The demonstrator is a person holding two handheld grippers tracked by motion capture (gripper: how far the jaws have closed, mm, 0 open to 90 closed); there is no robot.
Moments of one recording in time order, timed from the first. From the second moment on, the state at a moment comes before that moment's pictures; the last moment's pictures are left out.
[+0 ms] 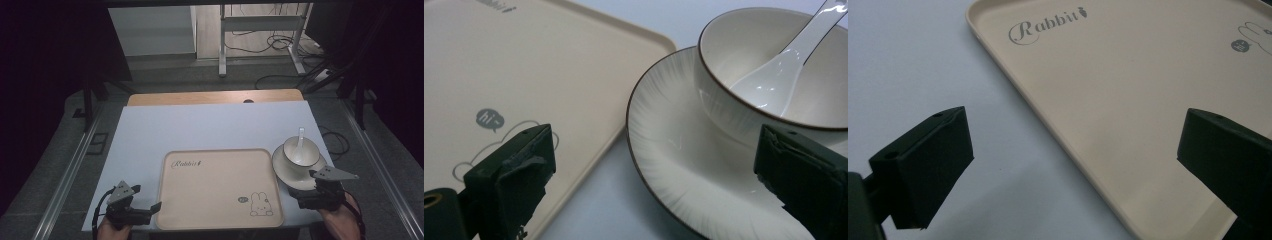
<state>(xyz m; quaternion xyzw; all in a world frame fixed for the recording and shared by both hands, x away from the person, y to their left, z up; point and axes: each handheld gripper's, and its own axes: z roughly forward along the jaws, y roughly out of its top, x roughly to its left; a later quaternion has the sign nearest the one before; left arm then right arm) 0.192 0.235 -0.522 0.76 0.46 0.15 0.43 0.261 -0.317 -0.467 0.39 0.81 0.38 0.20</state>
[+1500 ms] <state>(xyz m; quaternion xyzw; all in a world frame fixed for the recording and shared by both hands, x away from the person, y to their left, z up) 0.193 0.236 -0.522 0.76 0.46 0.14 0.43 0.360 -0.317 -0.444 0.47 0.79 0.35 0.20</state>
